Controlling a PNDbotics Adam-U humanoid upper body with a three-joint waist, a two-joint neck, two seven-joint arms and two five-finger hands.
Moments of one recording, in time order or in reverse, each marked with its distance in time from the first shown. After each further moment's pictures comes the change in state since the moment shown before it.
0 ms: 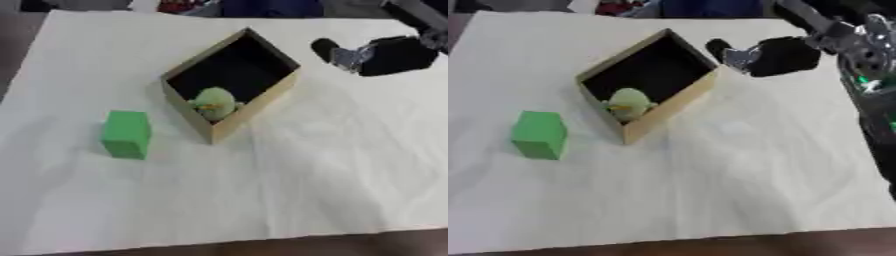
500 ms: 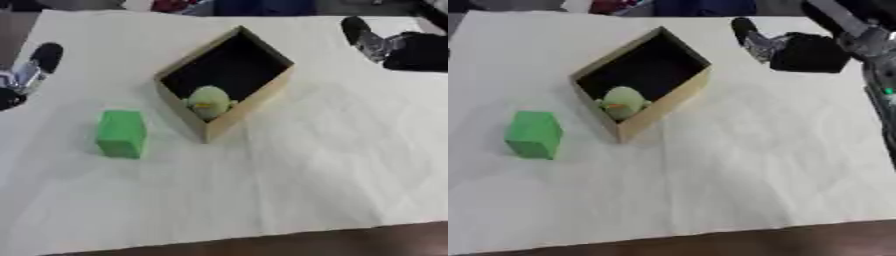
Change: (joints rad) left arm -0.086 0.195 -0.106 0.000 -0.218 -0.042 -0.531; right arm 0.083 -0.008 -0.055 -0.058 -0.096 0.047 -0.072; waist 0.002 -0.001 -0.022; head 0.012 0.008
